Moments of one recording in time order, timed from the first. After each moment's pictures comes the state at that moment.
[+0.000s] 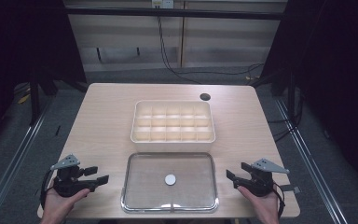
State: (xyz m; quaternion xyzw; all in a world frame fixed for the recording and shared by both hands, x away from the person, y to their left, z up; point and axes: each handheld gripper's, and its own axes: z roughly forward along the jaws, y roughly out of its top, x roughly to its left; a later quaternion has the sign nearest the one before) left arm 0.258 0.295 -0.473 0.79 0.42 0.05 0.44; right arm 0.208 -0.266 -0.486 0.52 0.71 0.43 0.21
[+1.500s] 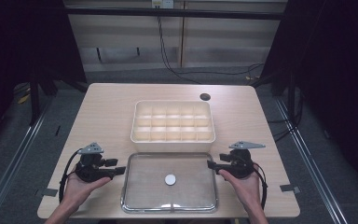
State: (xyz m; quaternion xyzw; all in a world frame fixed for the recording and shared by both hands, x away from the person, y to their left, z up) left arm 0.290 0.242 -0.464 0.83 0.38 0.03 0.41; right arm 0.257 -0.217 -0.457 0.51 0.75 0.41 0.11
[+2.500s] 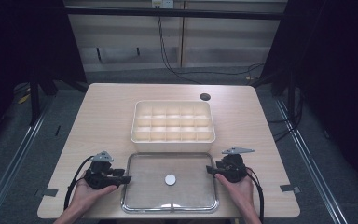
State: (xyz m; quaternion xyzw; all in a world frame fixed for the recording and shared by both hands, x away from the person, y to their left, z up) left arm 0.285 0.227 -0.494 0.85 0.37 0.00 0.38; right arm 0.262 -0.209 -0.495 0.54 0.76 0.35 0.10
